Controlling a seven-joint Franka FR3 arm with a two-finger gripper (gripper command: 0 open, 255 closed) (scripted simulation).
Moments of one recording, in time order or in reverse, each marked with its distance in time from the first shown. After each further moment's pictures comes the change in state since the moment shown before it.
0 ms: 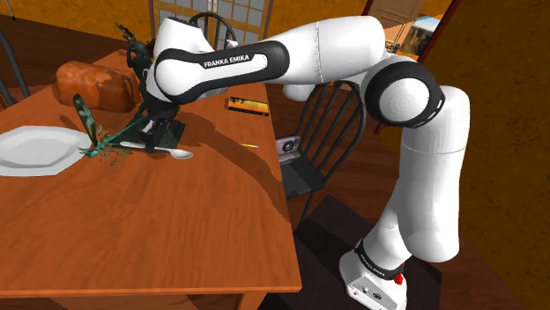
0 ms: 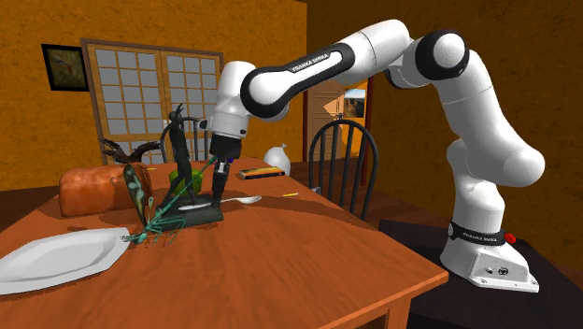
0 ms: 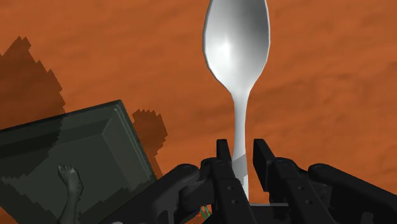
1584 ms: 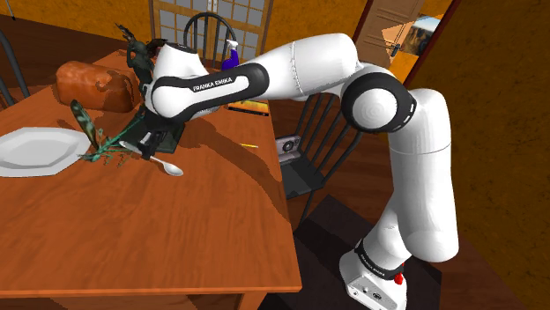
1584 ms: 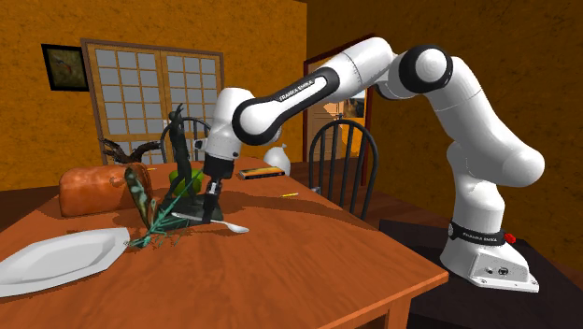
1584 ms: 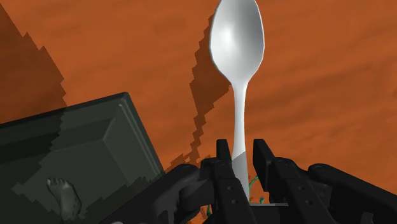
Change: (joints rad) arm -0.009 0.125 -0.008 0.039 0.000 0.137 -0.029
